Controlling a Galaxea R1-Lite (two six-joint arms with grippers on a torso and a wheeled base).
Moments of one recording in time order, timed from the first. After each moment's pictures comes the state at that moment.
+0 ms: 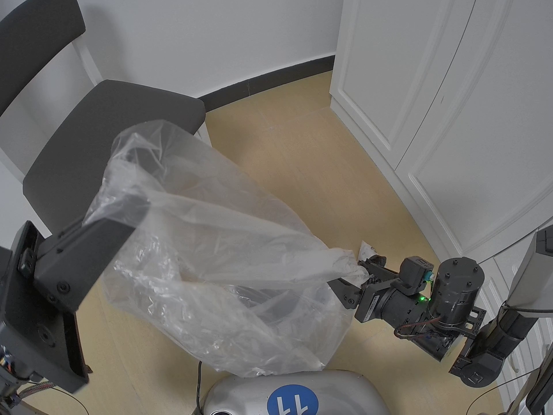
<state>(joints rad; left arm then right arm) -1.10 1.09 -0.39 -1.05 0.20 -0.08 0.71 1.96 -0.34 -1.50 -0.20 0.35</state>
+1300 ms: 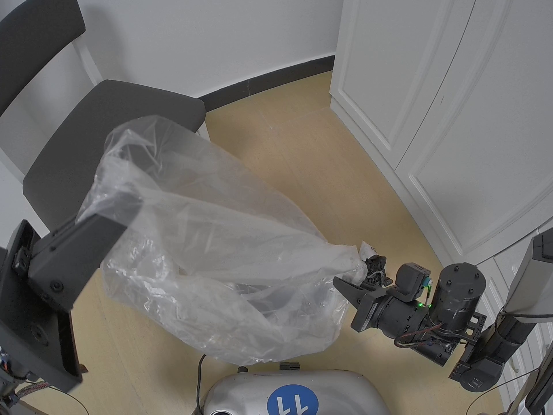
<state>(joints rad) -1.10 1.08 -0.39 -1.06 0.20 -0.08 0.73 1.97 -0.31 -1.55 -0.10 0.45</state>
